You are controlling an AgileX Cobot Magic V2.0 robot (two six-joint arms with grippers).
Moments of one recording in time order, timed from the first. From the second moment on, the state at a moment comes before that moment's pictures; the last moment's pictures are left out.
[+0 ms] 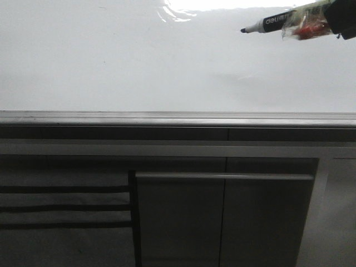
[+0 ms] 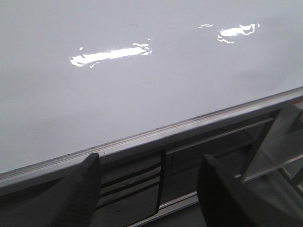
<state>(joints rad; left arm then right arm) -0.42 0.58 -0.68 -0.02 0.54 0.00 0.09 0.97 -0.80 0.82 0.82 -0.76</state>
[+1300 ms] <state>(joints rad) -0.39 0.62 -0.68 -0.05 0.45 -0.01 0.19 1.65 -1.43 0.54 1.08 -0.49</state>
